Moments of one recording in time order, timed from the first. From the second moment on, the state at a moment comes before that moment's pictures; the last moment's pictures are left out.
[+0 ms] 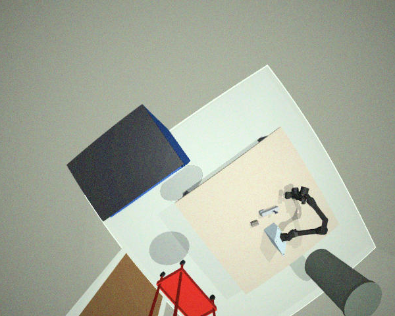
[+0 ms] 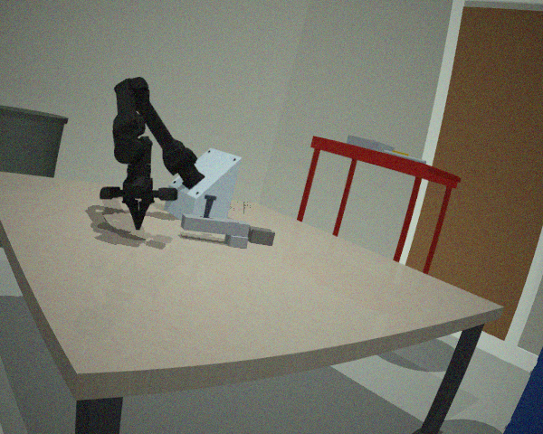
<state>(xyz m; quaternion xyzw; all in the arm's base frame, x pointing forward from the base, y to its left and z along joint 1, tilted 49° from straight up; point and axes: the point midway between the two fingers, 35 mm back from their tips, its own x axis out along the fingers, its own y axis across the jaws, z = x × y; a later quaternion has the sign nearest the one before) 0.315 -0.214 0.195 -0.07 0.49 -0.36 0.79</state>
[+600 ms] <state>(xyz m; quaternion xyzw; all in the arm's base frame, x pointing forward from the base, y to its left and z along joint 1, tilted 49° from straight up) 0.267 -0.015 0.098 -0.18 0.60 -0.33 0.71</state>
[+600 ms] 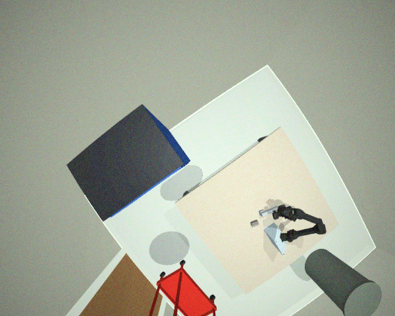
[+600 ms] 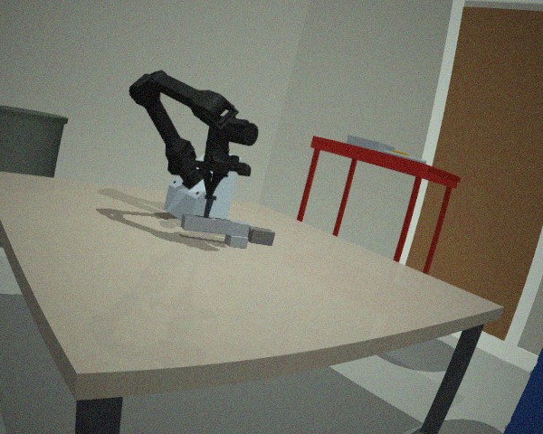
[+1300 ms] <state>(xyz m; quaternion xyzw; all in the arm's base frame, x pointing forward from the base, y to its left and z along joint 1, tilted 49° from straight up) 0.246 0.000 0.085 -0.23 0.59 -0.34 0.70</state>
